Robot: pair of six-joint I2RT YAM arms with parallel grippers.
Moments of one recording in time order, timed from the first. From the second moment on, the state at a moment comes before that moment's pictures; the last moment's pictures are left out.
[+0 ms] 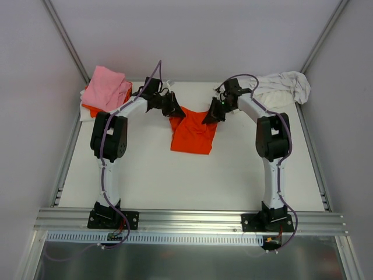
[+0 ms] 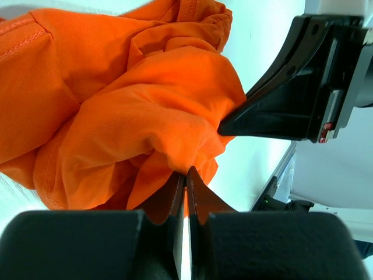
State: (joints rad) left arm -0.29 2.16 1.66 -0.32 0.76 -0.57; right arm 0.30 2.24 1.84 -0.73 -0.64 0.52
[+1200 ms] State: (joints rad) left arm -0.29 2.11 1.59 -0.34 0.79 -0.57; right arm 0.30 2.12 1.70 -0.76 -0.66 0.47
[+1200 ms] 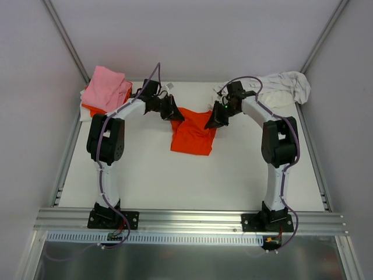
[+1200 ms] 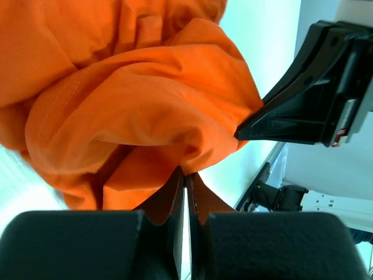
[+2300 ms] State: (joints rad) left arm -0.35 1.74 1.32 -0.39 0.81 -0.56; right arm 0.37 1.79 1.44 -0.86 -0.71 0.41
